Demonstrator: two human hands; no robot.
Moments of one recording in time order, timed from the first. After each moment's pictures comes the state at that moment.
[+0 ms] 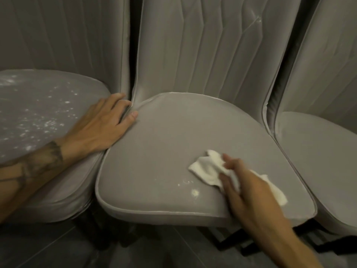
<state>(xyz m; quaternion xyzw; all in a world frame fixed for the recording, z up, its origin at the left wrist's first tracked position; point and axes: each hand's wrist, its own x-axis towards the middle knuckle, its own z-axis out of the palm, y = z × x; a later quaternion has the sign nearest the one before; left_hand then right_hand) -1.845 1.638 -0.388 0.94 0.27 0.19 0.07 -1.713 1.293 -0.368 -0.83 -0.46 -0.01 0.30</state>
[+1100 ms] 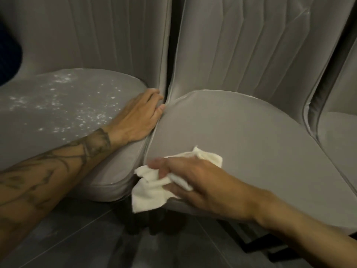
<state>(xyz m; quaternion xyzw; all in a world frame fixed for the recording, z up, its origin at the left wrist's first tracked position) -1.857 1.643 -0.378 0.95 0.24 0.19 0.08 -1.767 1.407 -0.358 -0.56 -0.78 0.16 0.24</state>
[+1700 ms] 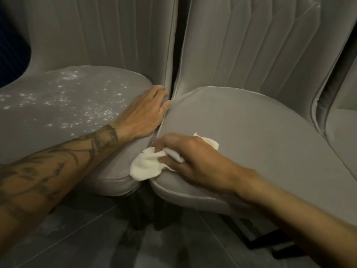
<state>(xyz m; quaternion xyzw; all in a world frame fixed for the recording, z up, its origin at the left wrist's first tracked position) -1.859 1.644 -0.379 0.94 0.25 0.19 0.10 -1.777 1.435 -0.345 -0.59 -0.75 0.14 0.26</state>
